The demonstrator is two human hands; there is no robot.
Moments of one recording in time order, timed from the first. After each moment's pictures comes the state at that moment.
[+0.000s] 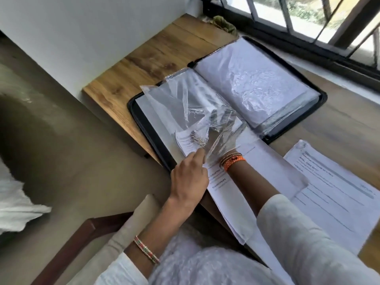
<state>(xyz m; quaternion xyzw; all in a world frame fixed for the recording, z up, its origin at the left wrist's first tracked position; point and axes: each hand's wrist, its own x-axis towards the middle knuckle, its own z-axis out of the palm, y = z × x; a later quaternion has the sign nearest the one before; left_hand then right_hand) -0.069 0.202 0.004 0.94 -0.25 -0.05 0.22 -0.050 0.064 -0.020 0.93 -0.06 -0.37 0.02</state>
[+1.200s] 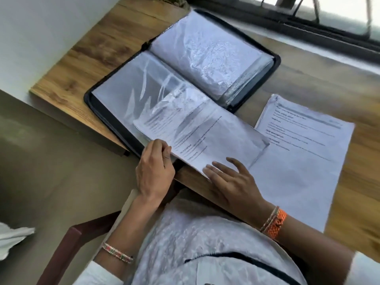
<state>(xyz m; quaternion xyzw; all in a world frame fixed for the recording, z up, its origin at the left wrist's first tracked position) -0.083 0.229 -0.017 0.91 -0.27 0.01 0.31 -0.236 0.090 -0.050 0.98 -0.01 0.16 -0.08</state>
